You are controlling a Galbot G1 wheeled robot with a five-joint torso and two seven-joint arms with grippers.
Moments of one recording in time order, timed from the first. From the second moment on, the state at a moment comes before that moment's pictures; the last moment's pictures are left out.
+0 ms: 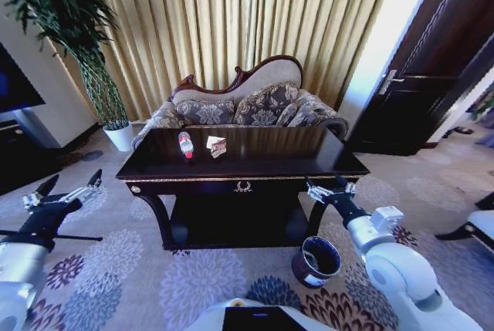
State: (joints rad) left arm 1.89 -1.15 -1.36 -2.50 -0.93 0.28 -0.04; right arm -1.62 1.03 0.75 2.40 0.62 -0.35 0.16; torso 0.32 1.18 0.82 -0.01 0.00
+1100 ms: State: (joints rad) left arm 1.89 -1.16 -1.35 -2.50 -0.92 0.27 -0.03; right arm -1.63 1.04 0.74 2.41 0.61 -0.35 0.14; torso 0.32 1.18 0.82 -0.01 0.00
